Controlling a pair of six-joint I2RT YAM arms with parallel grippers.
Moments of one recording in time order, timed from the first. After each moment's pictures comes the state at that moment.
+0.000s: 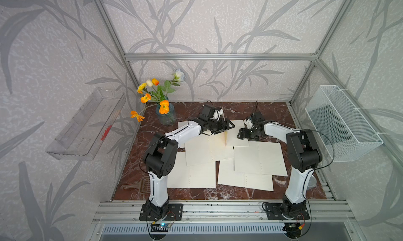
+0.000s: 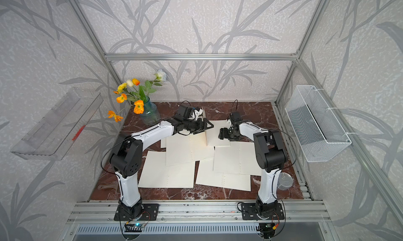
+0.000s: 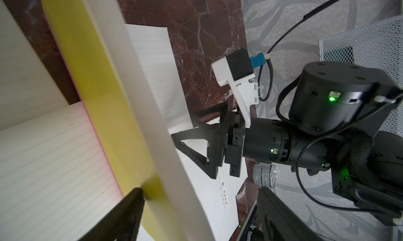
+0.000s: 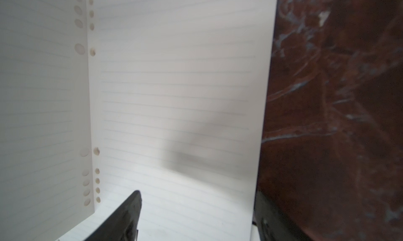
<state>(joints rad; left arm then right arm) -0.52 1.95 1.47 -0.23 0.61 -0.67 0.26 1.95 1.28 -0.48 -0.31 0.30</state>
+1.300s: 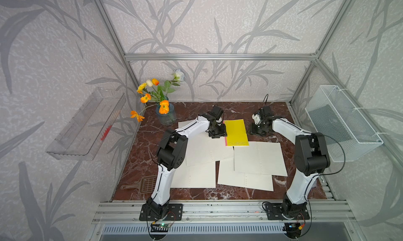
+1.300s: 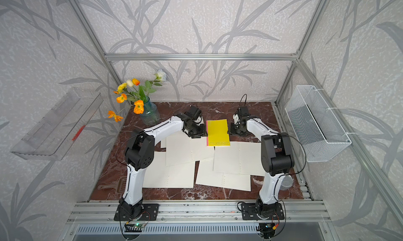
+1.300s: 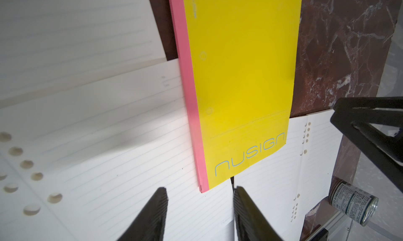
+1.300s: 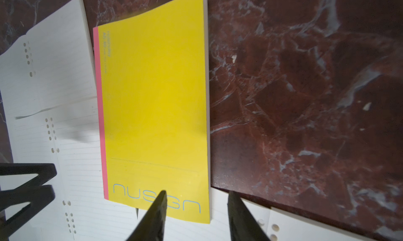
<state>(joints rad) -0.57 2.14 1.73 -0.75 0.30 -0.58 0.18 1.88 1.33 -0.60 -0.29 0.29</state>
